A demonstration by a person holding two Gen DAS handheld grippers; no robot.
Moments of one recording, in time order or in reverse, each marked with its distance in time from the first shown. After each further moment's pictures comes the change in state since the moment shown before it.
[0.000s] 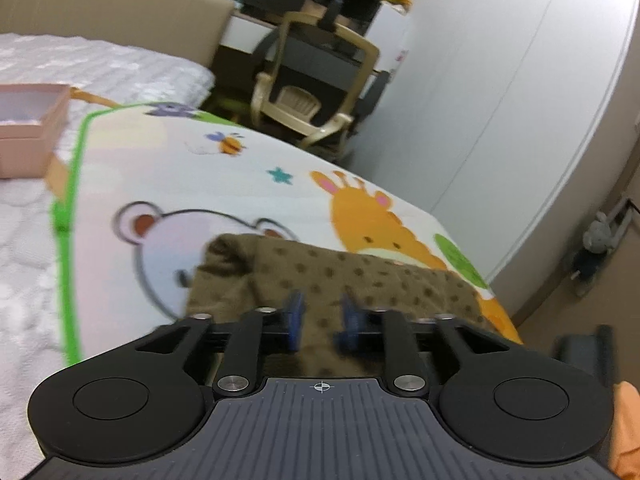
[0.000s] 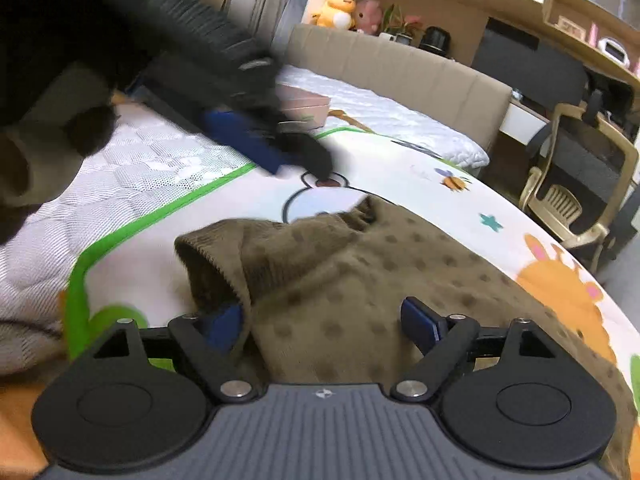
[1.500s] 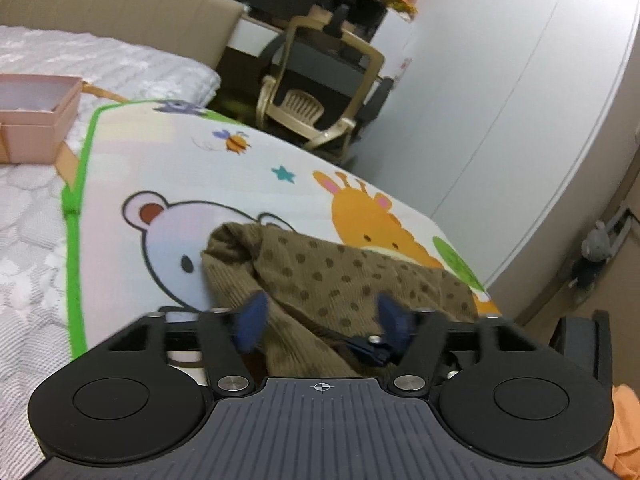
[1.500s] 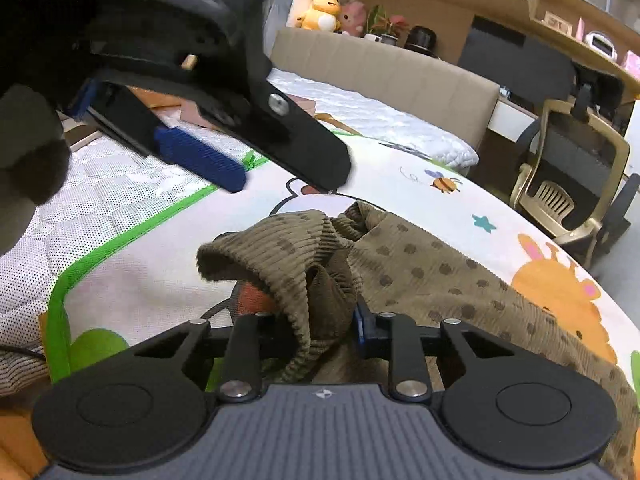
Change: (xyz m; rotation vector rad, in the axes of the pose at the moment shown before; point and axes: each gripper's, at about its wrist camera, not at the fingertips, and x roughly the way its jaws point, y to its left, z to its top) left arm -0.007 0.000 -0.009 -0.066 -0.030 -0.026; right arm 0.029 0.012 0.016 -0.026 -0.003 -0.037
